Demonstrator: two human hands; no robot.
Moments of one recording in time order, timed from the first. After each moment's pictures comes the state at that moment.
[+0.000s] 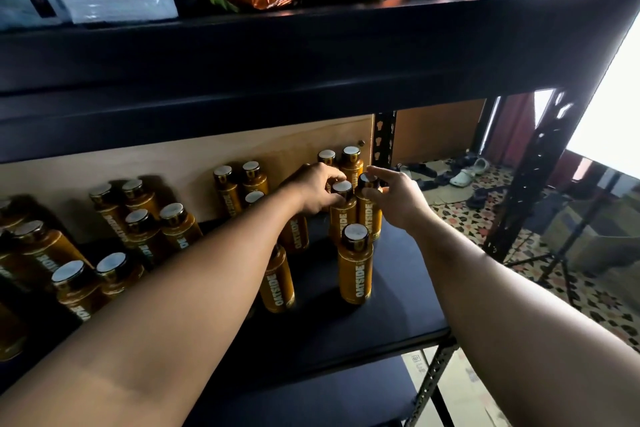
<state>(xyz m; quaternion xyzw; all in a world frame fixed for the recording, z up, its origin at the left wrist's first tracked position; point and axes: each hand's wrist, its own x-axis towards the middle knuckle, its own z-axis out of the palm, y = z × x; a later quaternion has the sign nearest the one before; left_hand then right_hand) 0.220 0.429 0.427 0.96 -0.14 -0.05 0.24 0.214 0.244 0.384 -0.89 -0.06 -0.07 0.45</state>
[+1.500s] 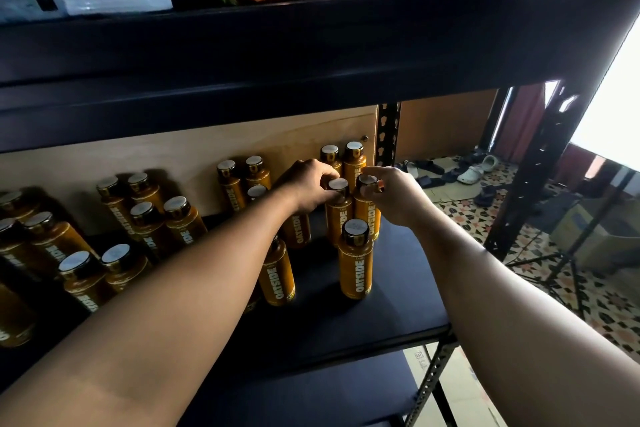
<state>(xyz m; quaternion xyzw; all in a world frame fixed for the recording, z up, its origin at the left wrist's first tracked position) 0.216 0.437 0.420 0.96 -0.12 -0.01 0.25 0.212 0.247 0.388 -0.93 -0.14 -0.07 0.35</state>
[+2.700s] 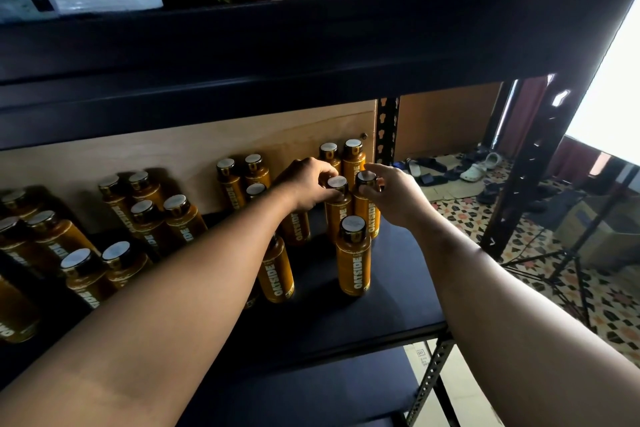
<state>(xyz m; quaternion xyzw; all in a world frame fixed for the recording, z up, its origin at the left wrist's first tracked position) 0.220 0.438 0.414 0.96 -0.12 0.00 0.26 0.207 0.245 0.382 -0.91 -0.12 -0.08 0.38</state>
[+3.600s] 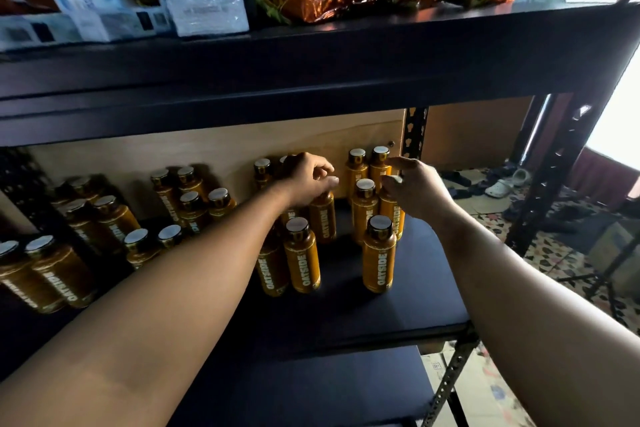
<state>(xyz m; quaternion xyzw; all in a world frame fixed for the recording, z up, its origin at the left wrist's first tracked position) 0.181 0.486 0.437 0.94 -0.06 0.03 0.32 0.195 0.256 0.410 -0.91 -0.14 -0.11 0.37</state>
